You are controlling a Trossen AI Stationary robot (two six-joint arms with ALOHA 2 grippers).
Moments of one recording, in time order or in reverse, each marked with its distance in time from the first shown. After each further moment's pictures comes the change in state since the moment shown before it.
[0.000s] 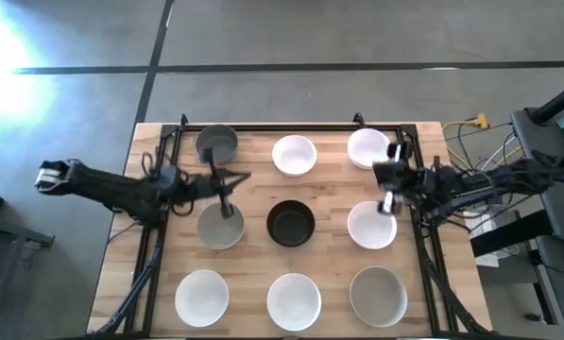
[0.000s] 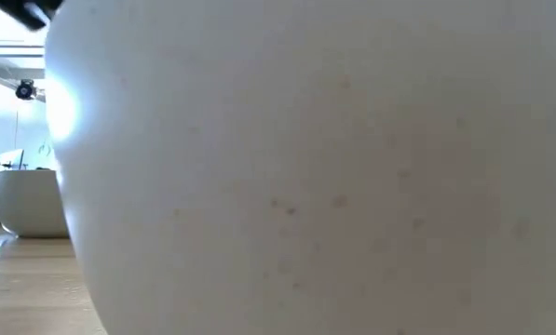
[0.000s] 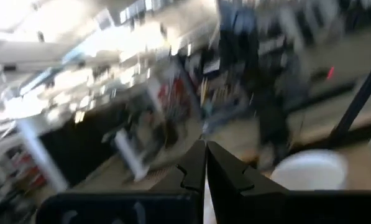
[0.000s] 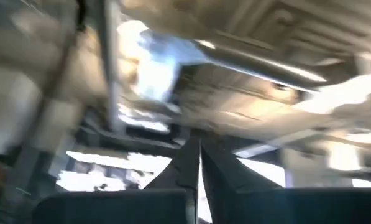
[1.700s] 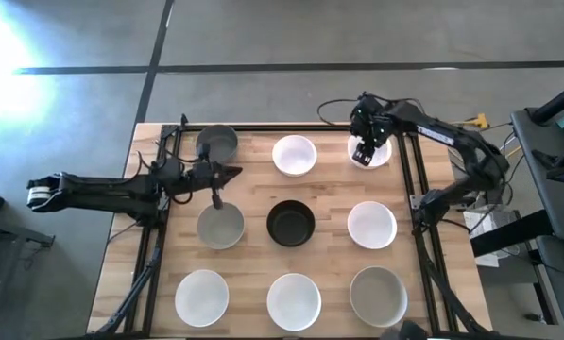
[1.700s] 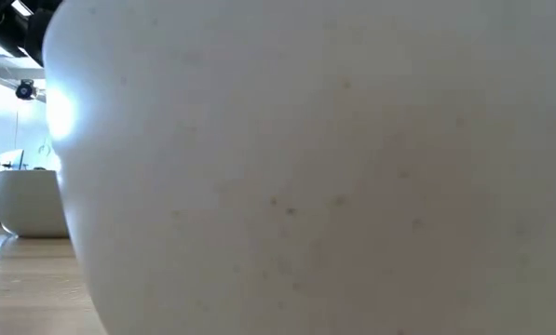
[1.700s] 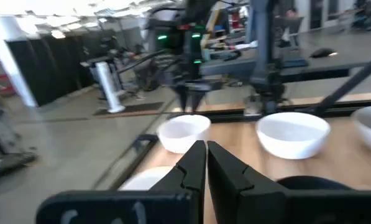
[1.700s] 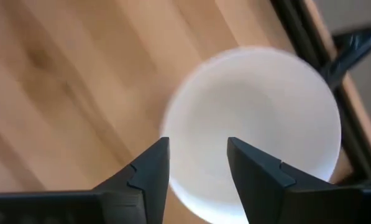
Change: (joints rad) left arm 0.222 -0.158 -0.189 -0.145 0.195 -0.363; right arm -0.875 0.625 0.810 -2.277 -0.185 0.133
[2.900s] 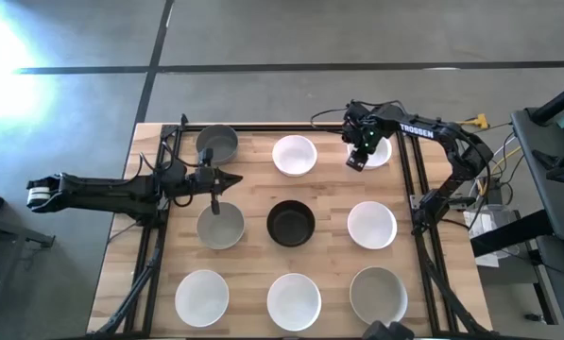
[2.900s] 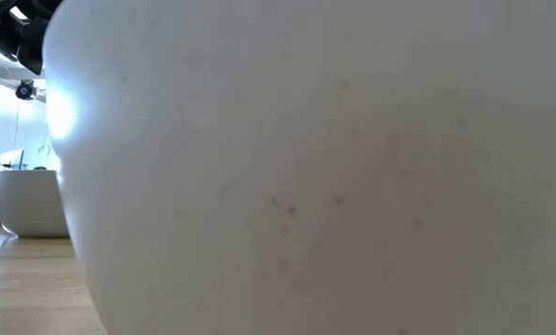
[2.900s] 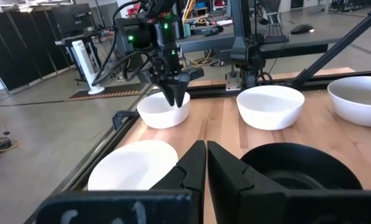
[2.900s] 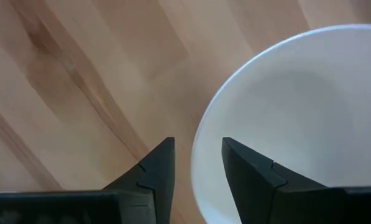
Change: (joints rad) left arm 0.000 -0.017 -0.029 -0.088 0.051 -0.005; right arm 0.000 0.147 -0.019 0.025 -0.106 0.007
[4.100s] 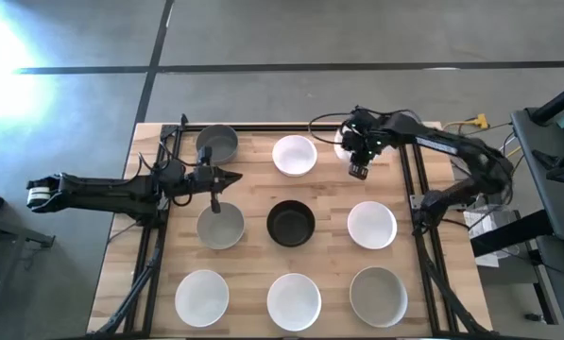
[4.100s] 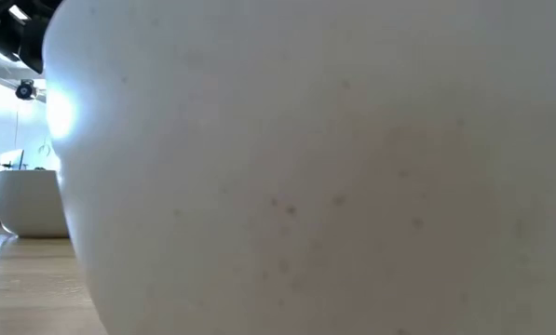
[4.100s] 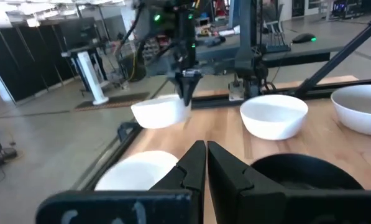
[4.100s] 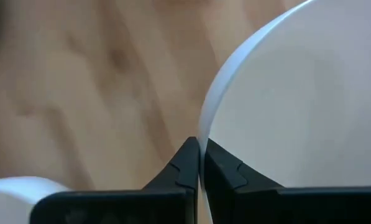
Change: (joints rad) left arm 0.001 0.000 0.004 0.045 -0.006 0.027; right arm 0.164 -0.225 -0.042 0.051 -0.004 -0.044
